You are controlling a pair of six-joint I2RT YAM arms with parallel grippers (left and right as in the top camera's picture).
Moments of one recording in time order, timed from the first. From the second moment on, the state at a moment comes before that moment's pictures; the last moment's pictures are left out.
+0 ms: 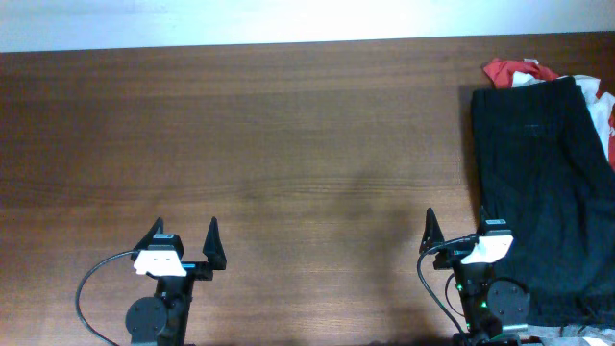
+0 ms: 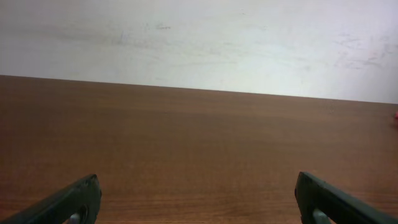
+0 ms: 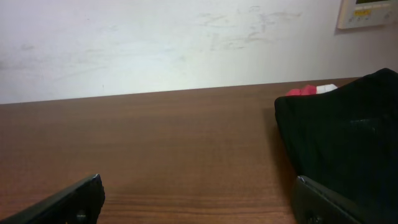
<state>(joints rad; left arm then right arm) 0.01 0.01 0.01 -0.06 0.08 -0.12 0.03 0.01 0.01 -0.07 -0.02 0.10</state>
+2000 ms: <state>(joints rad) 0.01 0.01 0.01 -0.07 0.08 -0.12 -0.12 2.25 1.84 -0.74 0.31 -0.21</state>
